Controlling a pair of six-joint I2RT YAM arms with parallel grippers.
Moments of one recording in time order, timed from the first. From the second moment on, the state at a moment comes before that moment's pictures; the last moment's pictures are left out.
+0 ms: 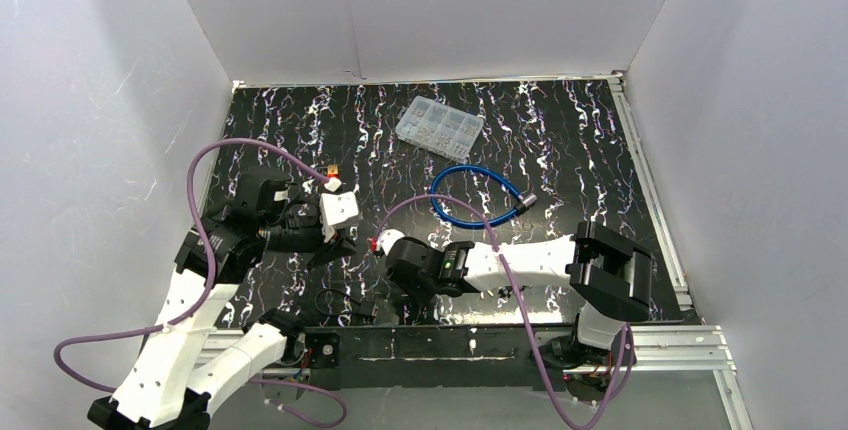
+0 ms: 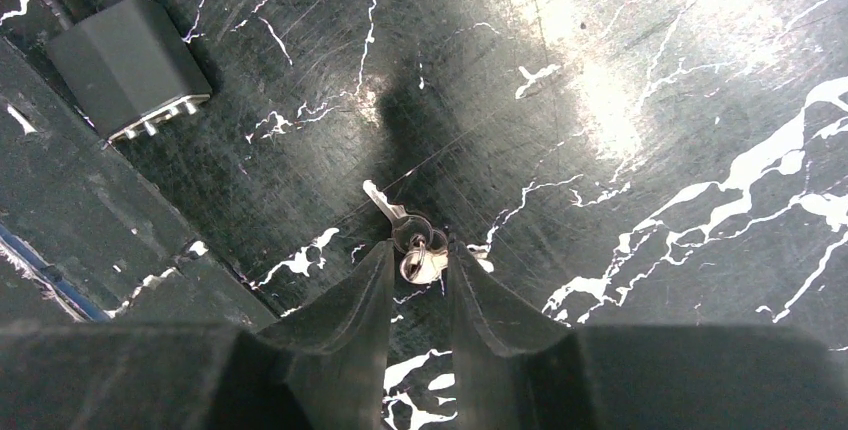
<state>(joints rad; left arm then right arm) -0.44 0.81 1.16 -1.18 0.67 0.59 1.33 1.68 1.01 -0.36 0.14 0.32</state>
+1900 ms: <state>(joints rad) -0.44 0.58 1.08 -0.90 0.85 1.38 1.31 1.22 1.39 -0.52 -0.02 0.17</state>
